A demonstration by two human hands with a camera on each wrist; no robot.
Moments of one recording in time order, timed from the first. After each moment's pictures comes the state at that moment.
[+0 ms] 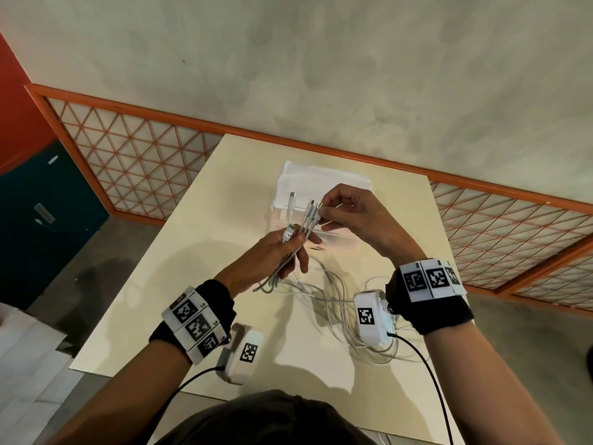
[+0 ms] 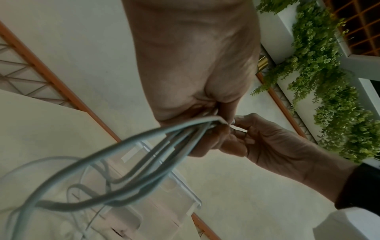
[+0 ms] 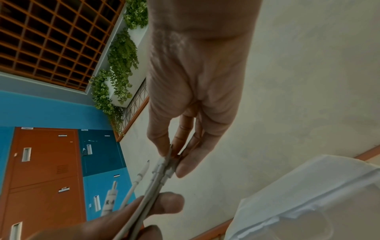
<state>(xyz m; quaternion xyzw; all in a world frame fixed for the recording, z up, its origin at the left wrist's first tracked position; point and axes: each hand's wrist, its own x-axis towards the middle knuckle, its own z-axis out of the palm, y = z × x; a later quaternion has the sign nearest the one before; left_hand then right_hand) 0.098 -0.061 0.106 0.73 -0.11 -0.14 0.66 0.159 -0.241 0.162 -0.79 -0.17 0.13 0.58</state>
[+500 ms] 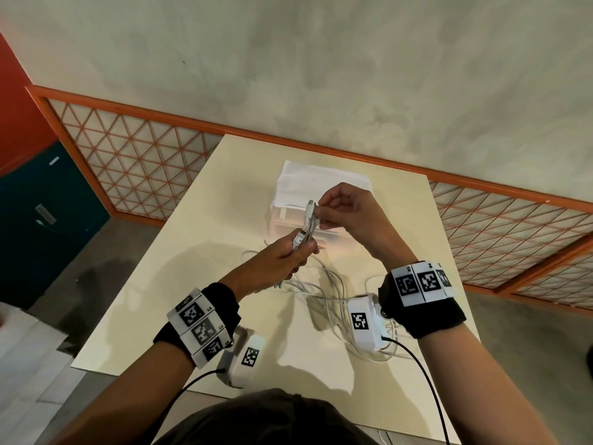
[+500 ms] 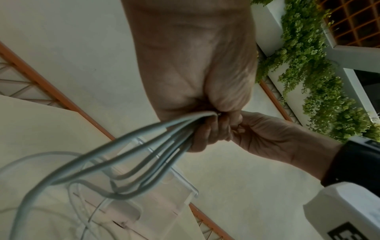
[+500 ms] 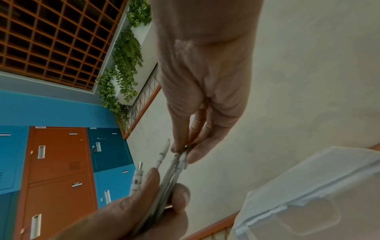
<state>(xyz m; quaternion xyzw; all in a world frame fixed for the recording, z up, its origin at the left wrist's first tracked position) 0.093 -0.073 0.100 0.75 -0.10 -0.16 0.63 0.154 -0.234 0.157 -0.78 -0.13 0.09 0.60</state>
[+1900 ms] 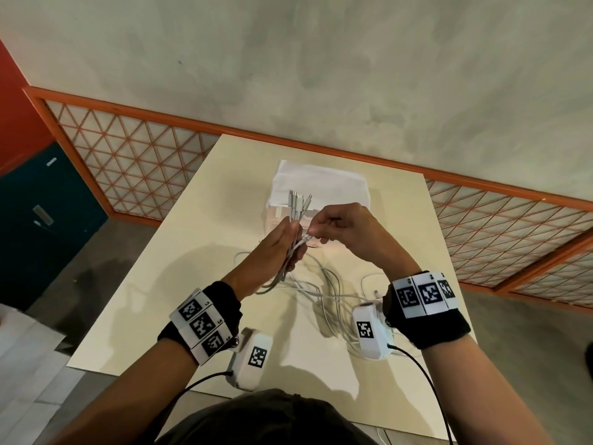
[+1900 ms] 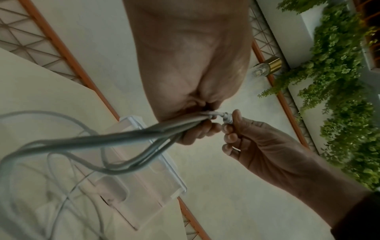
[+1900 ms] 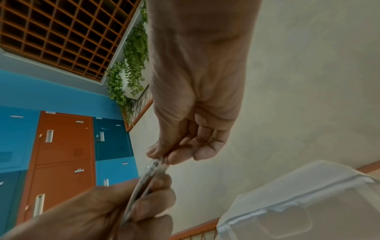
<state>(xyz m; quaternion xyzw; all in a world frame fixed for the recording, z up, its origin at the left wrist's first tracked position) 0.092 -0.084 0.104 0.72 -0.06 -0.09 0.69 0.138 -0.249 0.157 -0.85 -0.23 0.12 0.45</state>
